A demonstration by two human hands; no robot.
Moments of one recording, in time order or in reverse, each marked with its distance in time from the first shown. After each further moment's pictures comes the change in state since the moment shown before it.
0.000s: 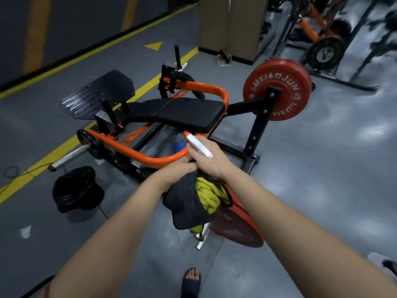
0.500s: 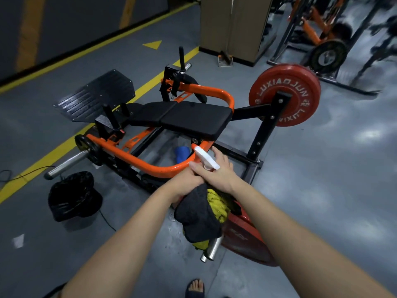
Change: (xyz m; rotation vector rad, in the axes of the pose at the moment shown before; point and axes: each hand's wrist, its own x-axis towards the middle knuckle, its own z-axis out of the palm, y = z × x) left_hand 0.036 -0.010 -0.043 -0.007 -0.083 0.035; right_hand 0.046 0.015 0.029 -0.062 -0.116 0.317
